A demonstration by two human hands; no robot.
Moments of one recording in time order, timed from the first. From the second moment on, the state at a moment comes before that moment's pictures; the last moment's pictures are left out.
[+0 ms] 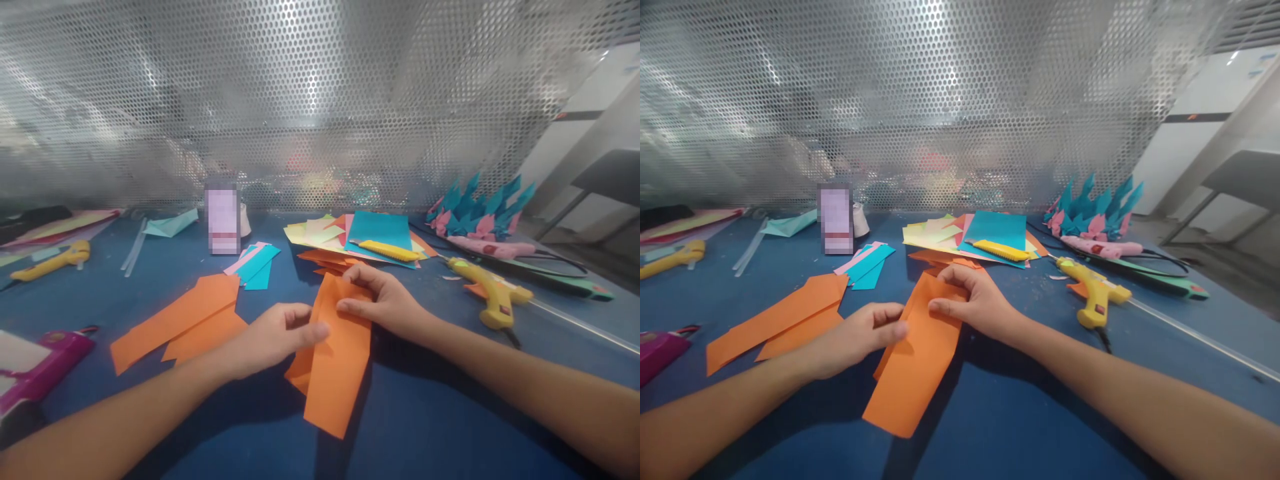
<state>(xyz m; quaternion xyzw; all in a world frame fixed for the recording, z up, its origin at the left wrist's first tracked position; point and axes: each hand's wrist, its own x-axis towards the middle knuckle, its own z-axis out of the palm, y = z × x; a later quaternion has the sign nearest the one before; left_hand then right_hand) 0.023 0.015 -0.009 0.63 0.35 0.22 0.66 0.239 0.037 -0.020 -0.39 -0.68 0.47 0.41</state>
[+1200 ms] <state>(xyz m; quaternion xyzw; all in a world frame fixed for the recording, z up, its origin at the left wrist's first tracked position) 0.038 0.018 -0.020 0.53 0.40 0.52 0.53 0.228 0.028 -0.012 -0.47 -0.58 0.58 0.32</state>
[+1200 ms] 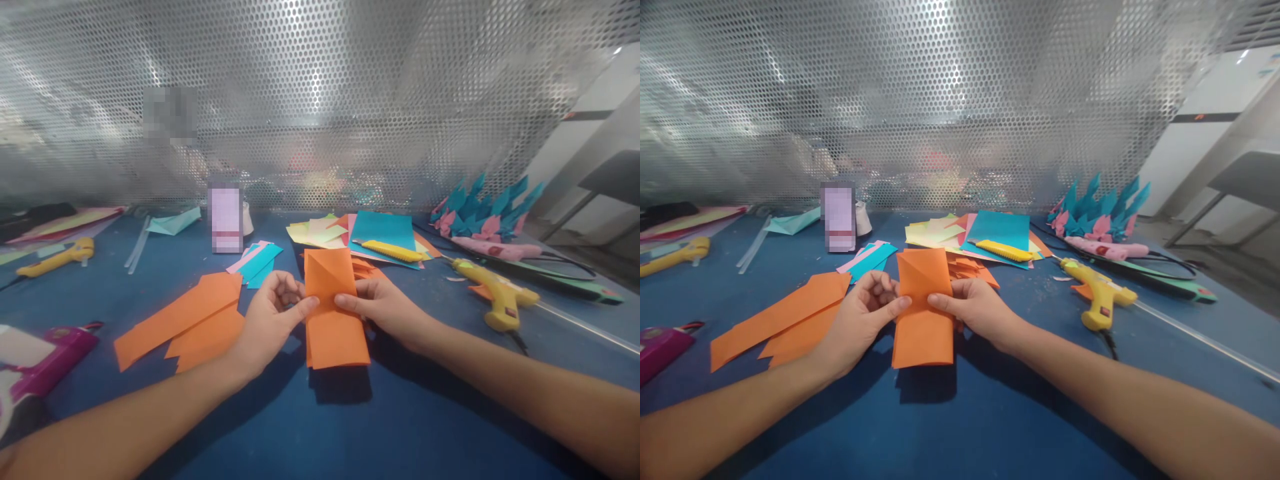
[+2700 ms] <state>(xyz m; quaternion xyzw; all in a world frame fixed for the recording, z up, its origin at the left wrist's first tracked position) 0.030 0.012 -0.028 0.69 0.40 0.43 0.43 0.228 0.028 -0.018 -0.43 -0.58 0.59 0.36</state>
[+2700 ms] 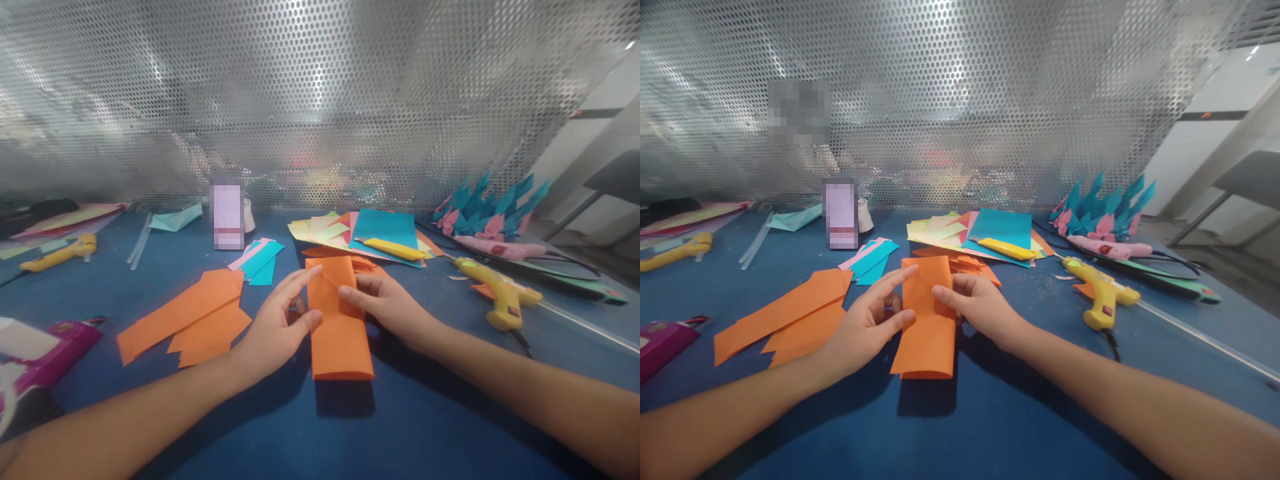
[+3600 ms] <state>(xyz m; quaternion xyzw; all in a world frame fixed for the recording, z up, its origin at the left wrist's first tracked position) 0.032 0.014 -0.027 0.68 0.39 0.40 0.49 0.228 0.031 -0.021 -0.43 -0.55 0.62 0.36</state>
